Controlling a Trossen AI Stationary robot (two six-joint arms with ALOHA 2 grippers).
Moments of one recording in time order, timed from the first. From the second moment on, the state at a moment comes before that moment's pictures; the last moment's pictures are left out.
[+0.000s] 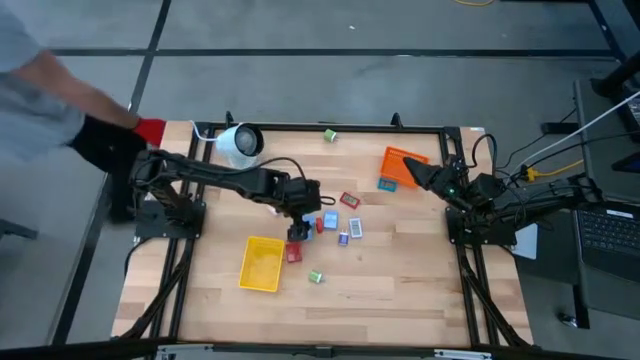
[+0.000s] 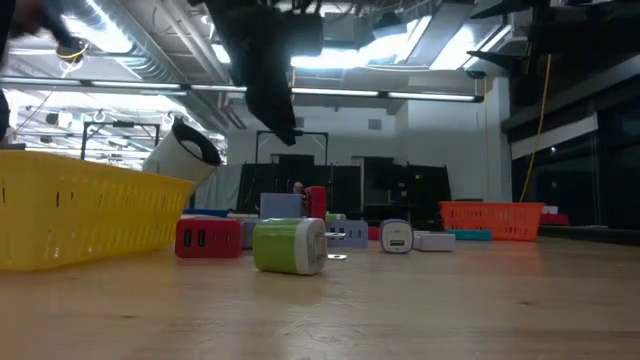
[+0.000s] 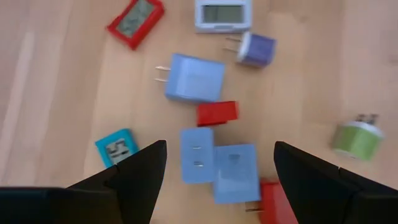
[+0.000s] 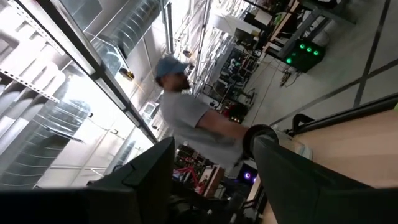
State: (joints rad) left arm -0.01 1.67 1.27 -0.68 -0.03 -0.15; right arm 0.11 0.54 0.22 0.63 0.63 0.96
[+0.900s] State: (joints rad) left arm 0.03 1.91 1.27 -0.67 -0.02 -0.13; right arm 0.11 0.54 0.22 0.63 0.65 0.93
